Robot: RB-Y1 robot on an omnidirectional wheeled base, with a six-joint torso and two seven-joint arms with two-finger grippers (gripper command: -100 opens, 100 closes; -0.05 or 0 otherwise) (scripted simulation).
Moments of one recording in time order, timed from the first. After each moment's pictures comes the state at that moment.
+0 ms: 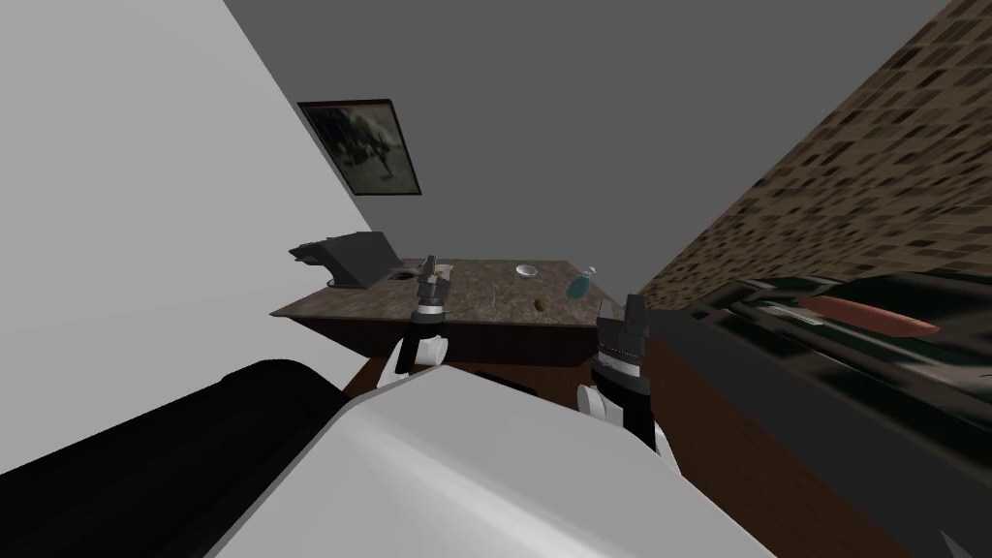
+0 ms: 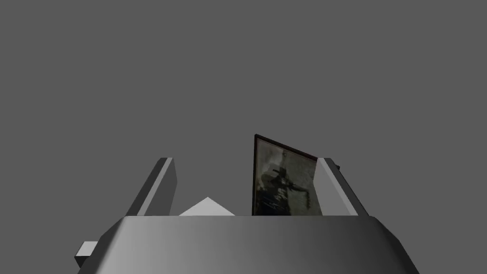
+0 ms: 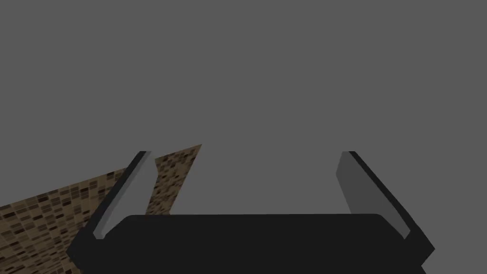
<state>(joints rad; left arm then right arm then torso) 0.47 0.00 0.02 -2.39 -0.05 -0.37 0.07 0.49 0.02 0.05 -2.21 0.09 -0.57 0.11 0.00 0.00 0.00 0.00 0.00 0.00</state>
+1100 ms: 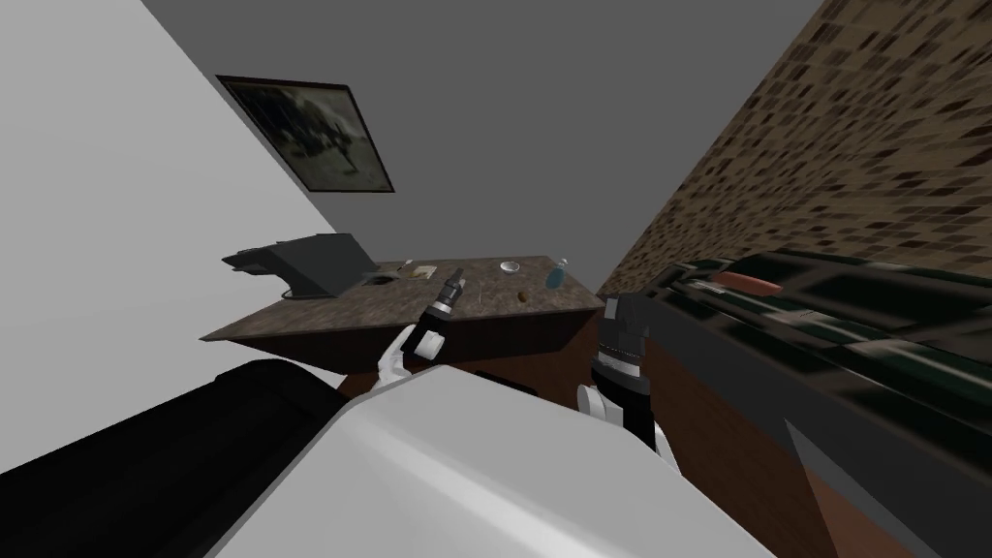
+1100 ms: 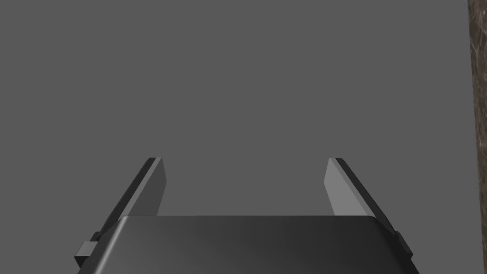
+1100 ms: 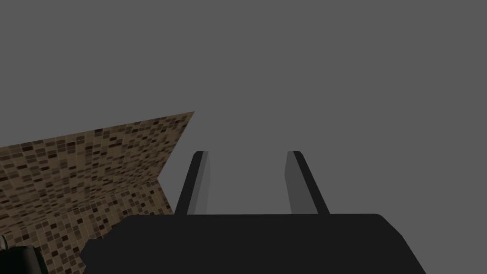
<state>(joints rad) 0.39 0.33 -0.01 -2.24 0.00 -0.13 -0.02 0.49 0.02 0.05 -2.21 0.09 -0.57 0.11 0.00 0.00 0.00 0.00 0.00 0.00</state>
